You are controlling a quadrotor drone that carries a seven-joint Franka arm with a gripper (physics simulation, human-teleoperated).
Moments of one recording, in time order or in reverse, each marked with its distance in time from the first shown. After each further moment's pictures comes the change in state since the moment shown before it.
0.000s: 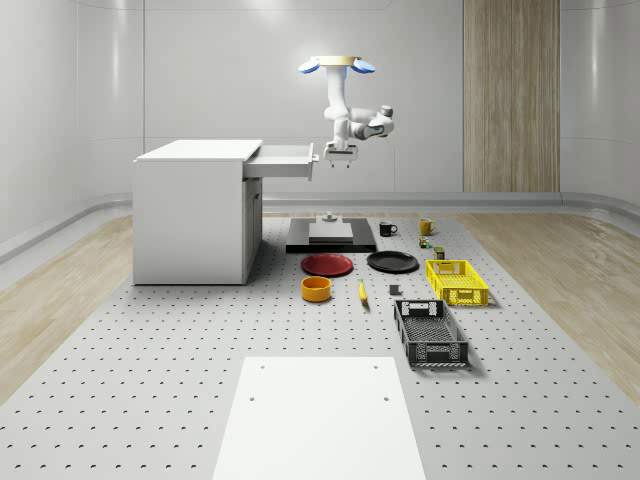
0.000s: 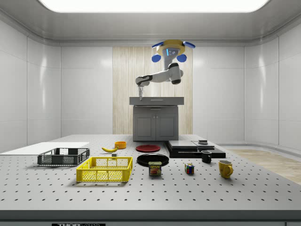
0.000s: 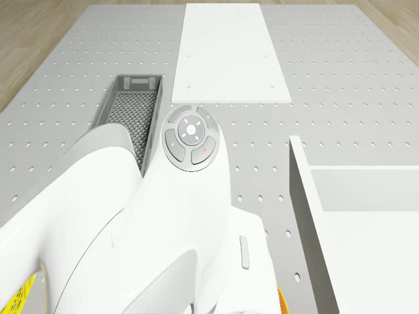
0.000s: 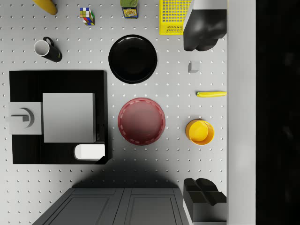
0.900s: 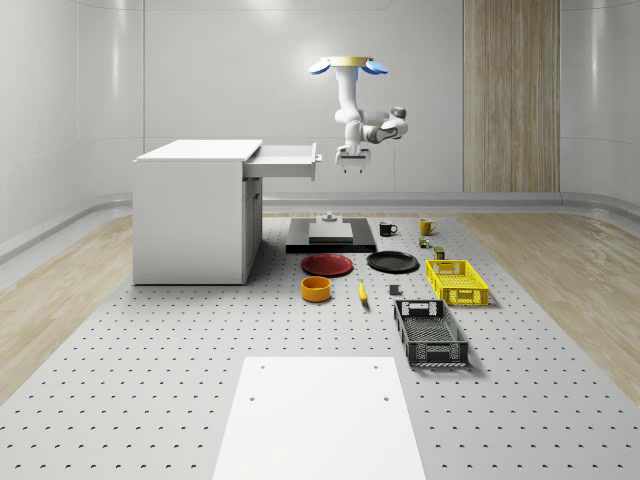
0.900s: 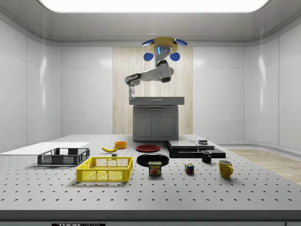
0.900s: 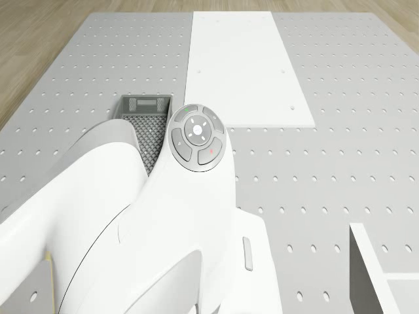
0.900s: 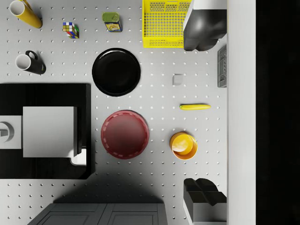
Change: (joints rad) arm 0.019 -0.031 -0.007 0.000 -0.003 0.012 -0.019
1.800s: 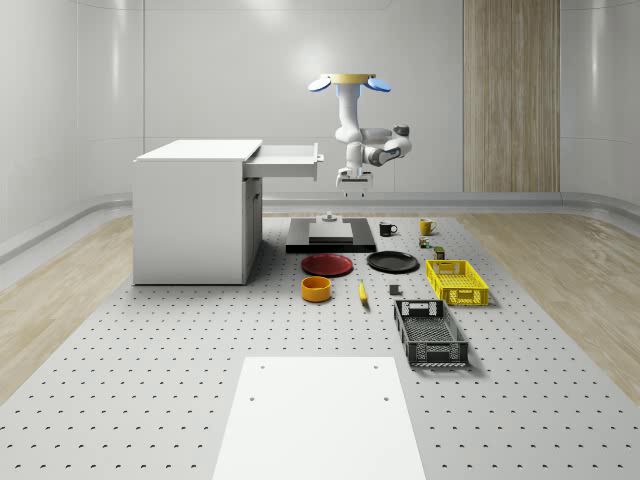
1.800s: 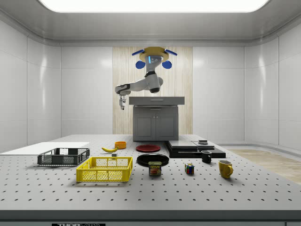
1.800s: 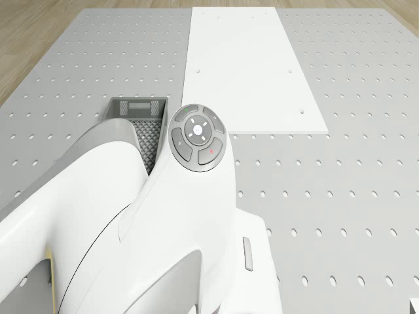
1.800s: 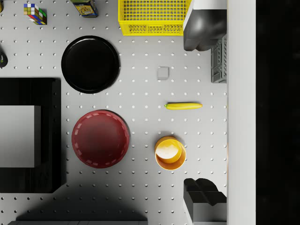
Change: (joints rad) arm 0.006 -0.020 -0.001 0.001 -0.008 0.018 -0.004
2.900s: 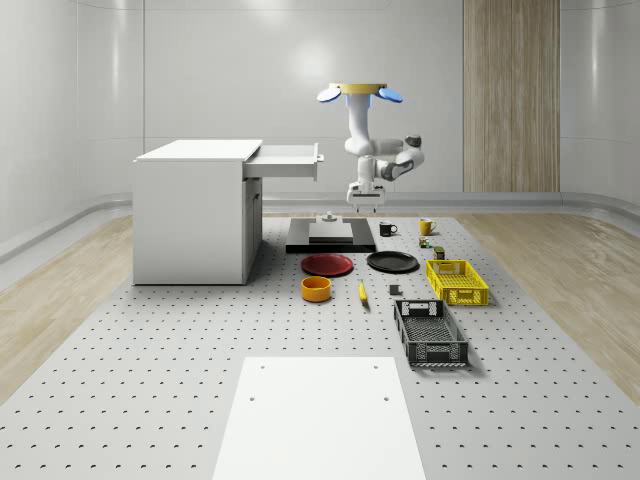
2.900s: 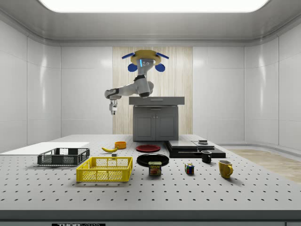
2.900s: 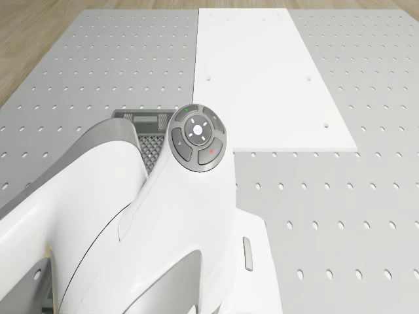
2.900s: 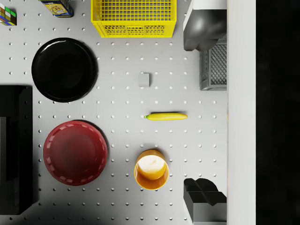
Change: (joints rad) arm 0.004 -0.017 -0.001 0.001 -0.007 0.015 -0.003
